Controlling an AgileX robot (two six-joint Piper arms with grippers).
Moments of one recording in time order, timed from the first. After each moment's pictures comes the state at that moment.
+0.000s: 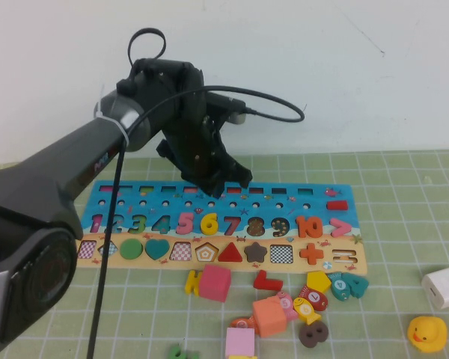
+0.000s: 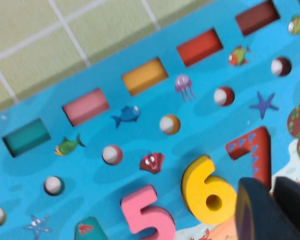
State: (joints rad) right arm 0.01 -0.01 0.02 -0.05 0.41 0.05; left arm -0.44 2.29 -2.10 -0.12 1.11 0.12
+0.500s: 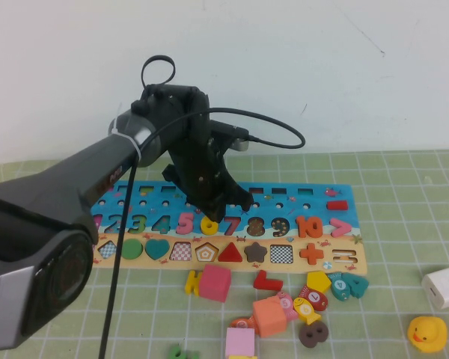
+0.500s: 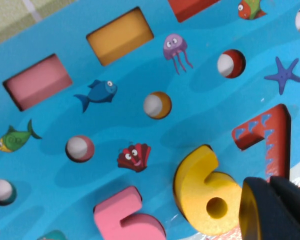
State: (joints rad) right arm 0.01 -0.01 0.02 -0.05 0.41 0.05; left arm -0.44 2.37 -2.10 -0.16 1.14 0.15
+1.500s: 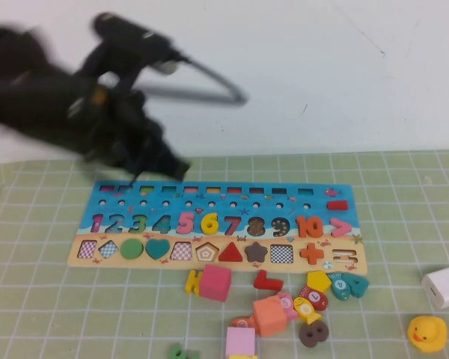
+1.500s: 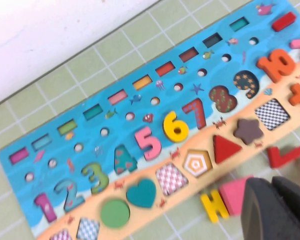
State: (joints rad) right arm 0.01 -0.01 0.02 -0.05 0.41 0.05; left arm -0.44 1.47 -1.38 -0.13 0.82 0.23
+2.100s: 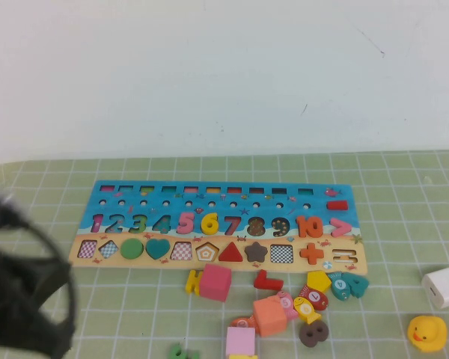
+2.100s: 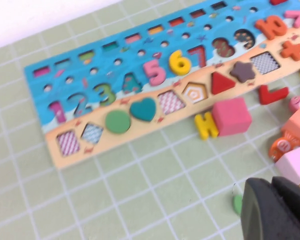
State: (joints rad) right arm 0.01 -0.01 0.02 -0.05 0.41 0.05; left arm -0.44 0.80 -0.74 -0.05 0.67 0.04
